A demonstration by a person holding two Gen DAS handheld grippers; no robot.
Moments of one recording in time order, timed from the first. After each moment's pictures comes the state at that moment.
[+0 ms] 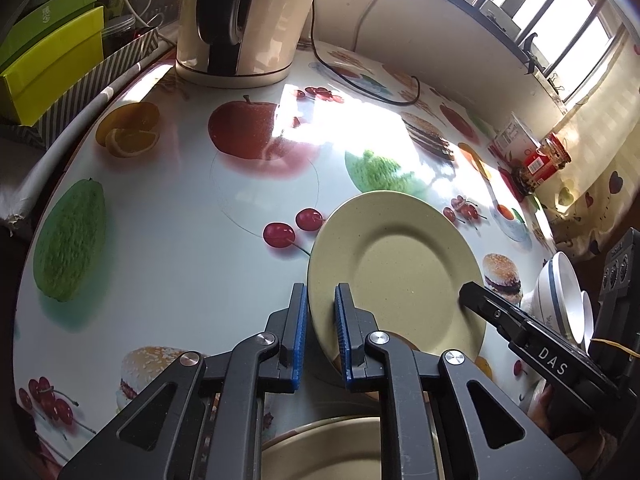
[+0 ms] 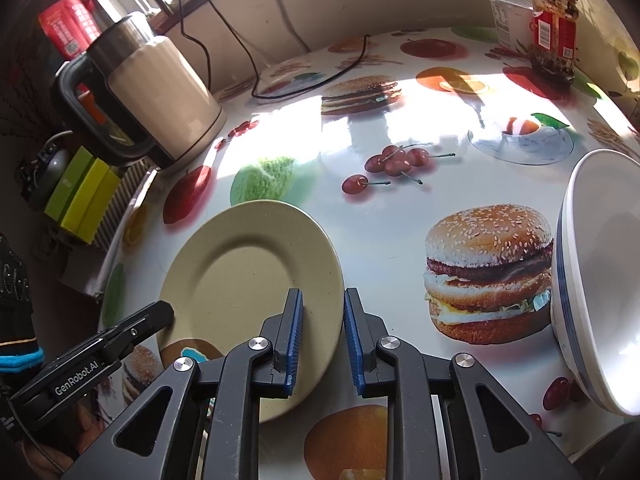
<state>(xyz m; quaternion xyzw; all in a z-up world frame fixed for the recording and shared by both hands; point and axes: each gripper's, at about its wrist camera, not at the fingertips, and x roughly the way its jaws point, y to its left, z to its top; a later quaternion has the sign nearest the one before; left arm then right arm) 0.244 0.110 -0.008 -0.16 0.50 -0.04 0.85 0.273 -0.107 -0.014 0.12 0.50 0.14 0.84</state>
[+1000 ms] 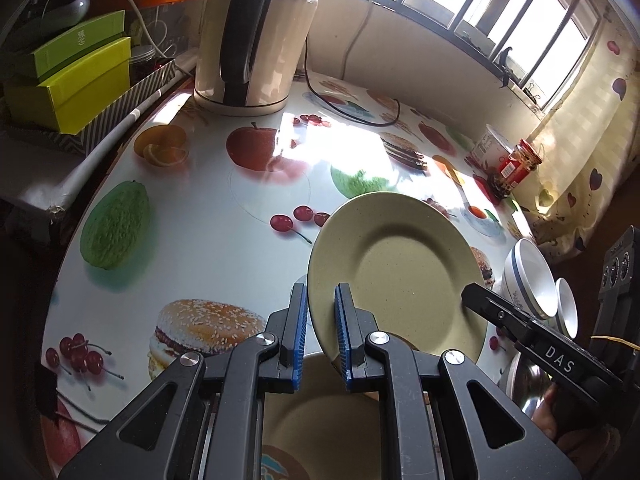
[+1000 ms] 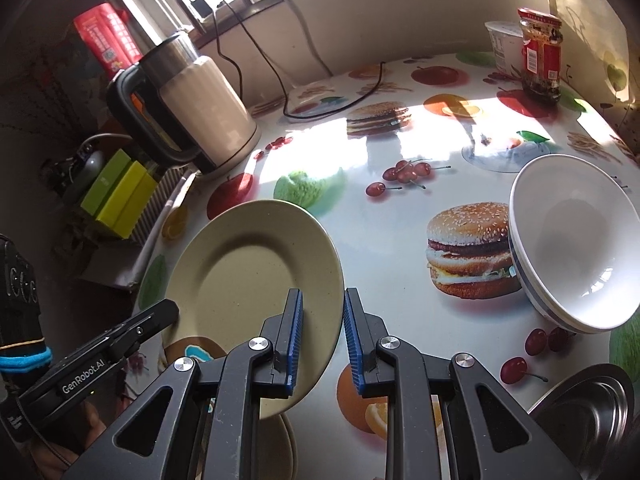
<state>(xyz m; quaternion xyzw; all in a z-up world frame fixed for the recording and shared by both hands) 0.187 0.114 0.032 -0.16 0.46 -0.04 0.87 0.219 -0.108 0.028 0.13 0.47 0.17 0.86</state>
